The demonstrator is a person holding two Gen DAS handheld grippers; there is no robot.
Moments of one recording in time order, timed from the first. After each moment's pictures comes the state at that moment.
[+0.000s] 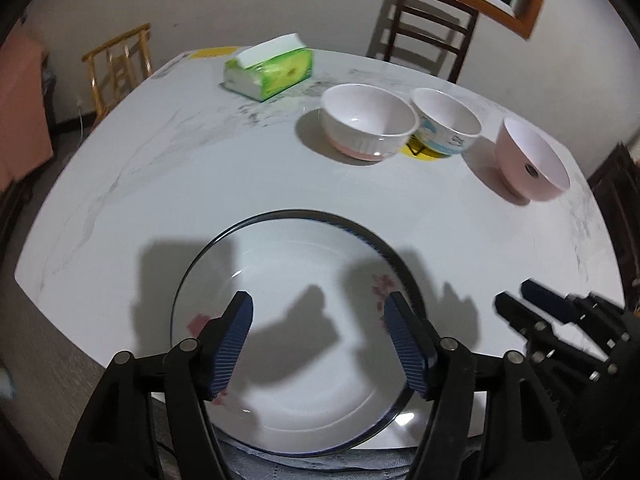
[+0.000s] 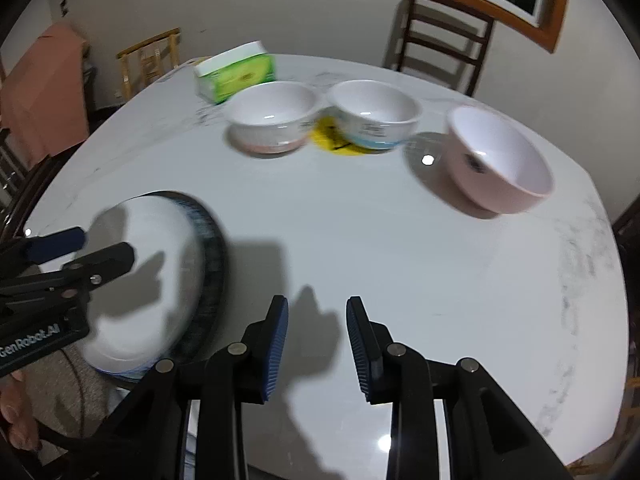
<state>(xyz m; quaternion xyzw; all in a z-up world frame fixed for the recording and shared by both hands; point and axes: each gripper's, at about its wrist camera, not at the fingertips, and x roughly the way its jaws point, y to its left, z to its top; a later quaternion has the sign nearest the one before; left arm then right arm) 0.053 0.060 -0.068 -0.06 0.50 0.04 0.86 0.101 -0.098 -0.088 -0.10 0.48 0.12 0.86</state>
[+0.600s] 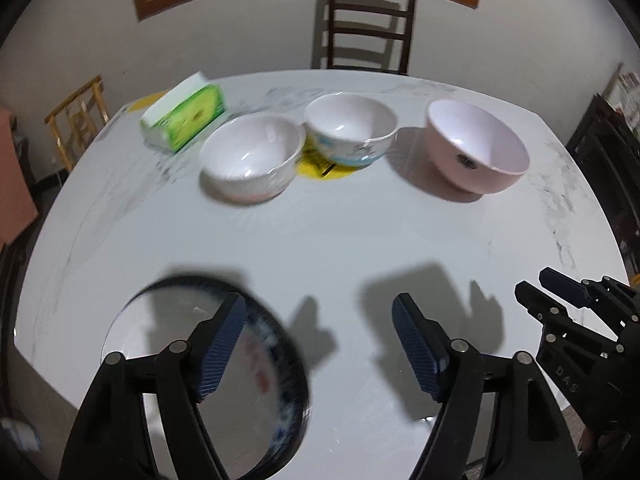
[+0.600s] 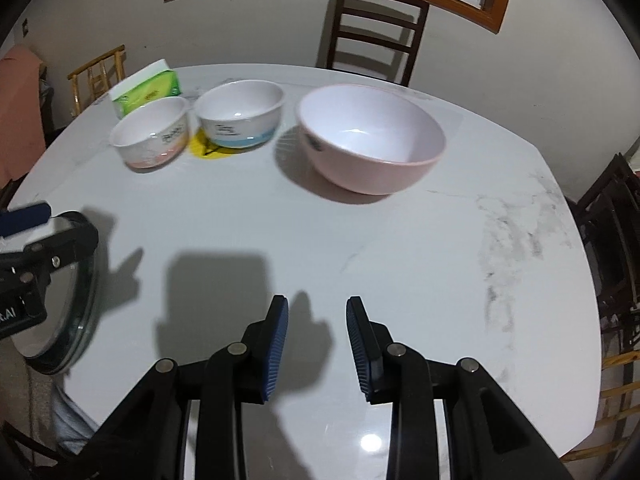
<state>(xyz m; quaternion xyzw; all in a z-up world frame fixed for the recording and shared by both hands) 0.102 -0.046 -0.057 0.01 0.48 -0.01 0.88 0.133 -0.208 -0.092 -0.09 0.47 0.05 0.87</state>
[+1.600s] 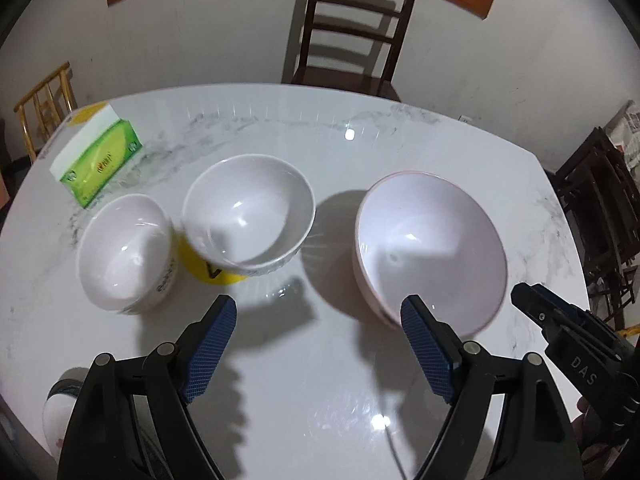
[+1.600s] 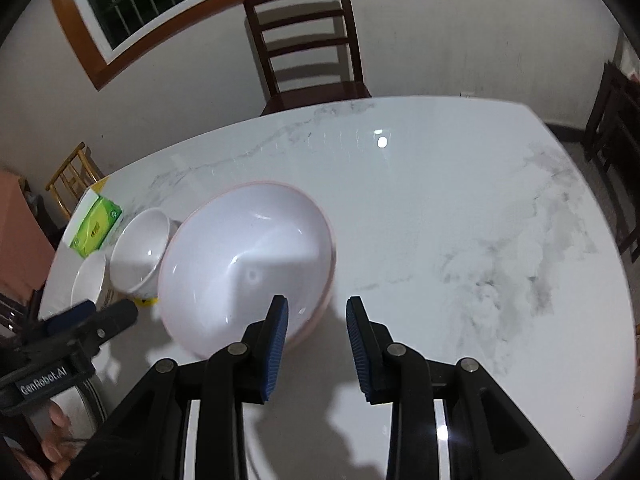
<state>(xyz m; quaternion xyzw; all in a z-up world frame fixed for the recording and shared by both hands) 0.256 -0.126 -0.050 -0.07 0.52 -0.03 0.85 0.288 -0.317 -0.065 0.09 0.49 0.04 0.87</state>
